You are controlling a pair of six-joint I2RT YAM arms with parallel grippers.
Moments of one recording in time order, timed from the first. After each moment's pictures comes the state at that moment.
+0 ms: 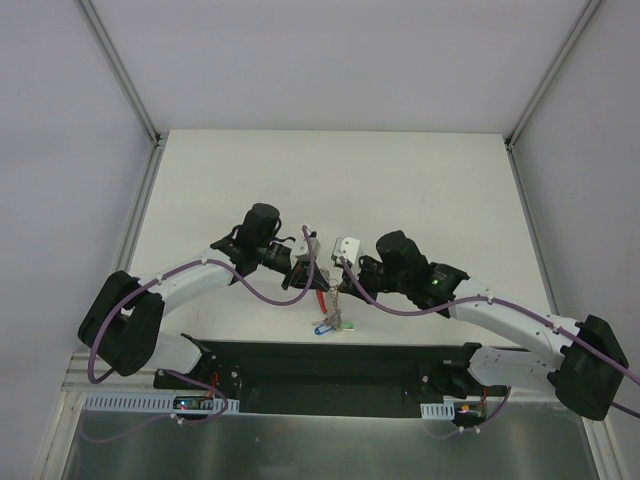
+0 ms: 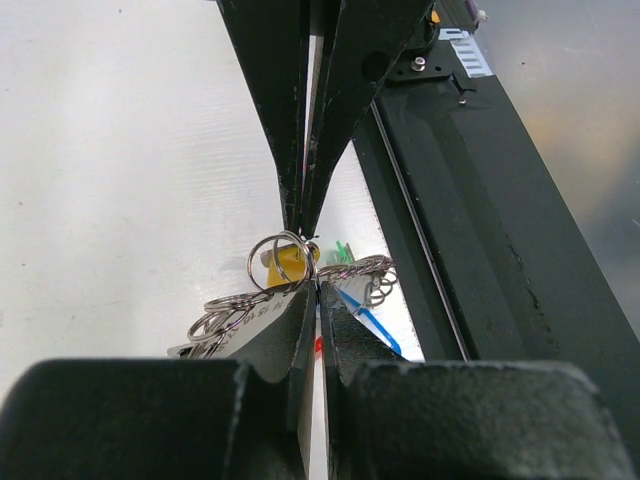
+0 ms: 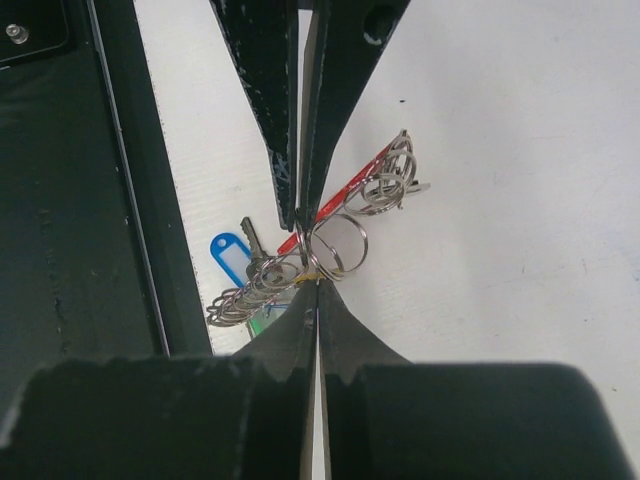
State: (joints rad) left arm -0.58 1.37 0.72 0.02 1.20 0.46; right arm 0.90 1.12 0.72 -0.22 -0.36 -0.25
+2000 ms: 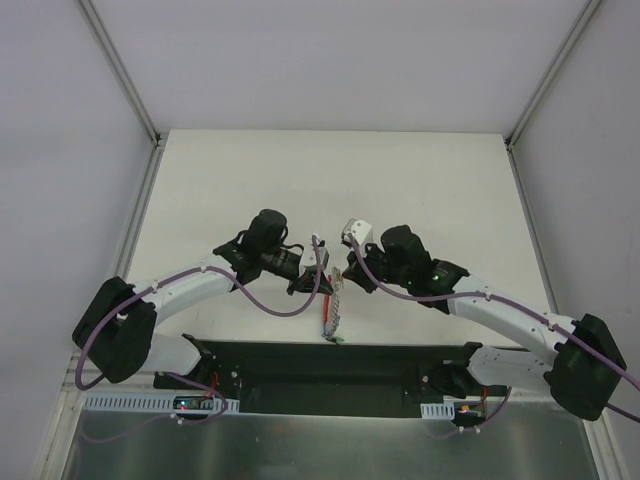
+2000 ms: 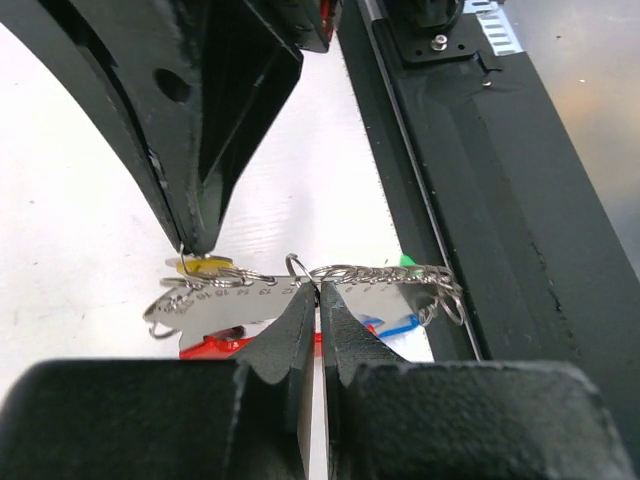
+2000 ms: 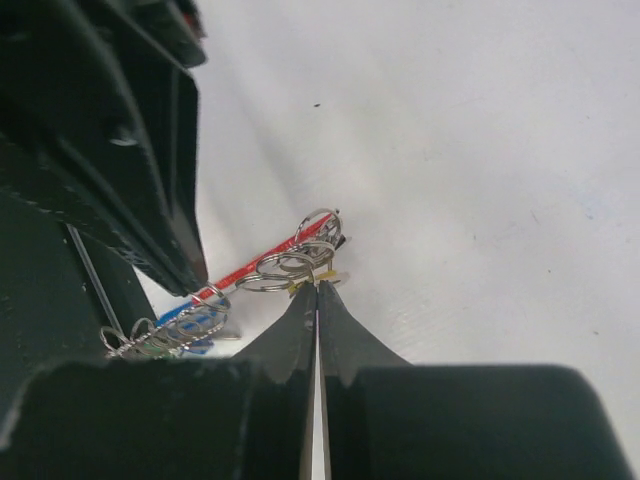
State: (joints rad) left arm -0.67 1.35 0.73 -0.03 1.08 0.49; right arm 0.85 1.13 0.71 -0.15 -0.25 -0.09
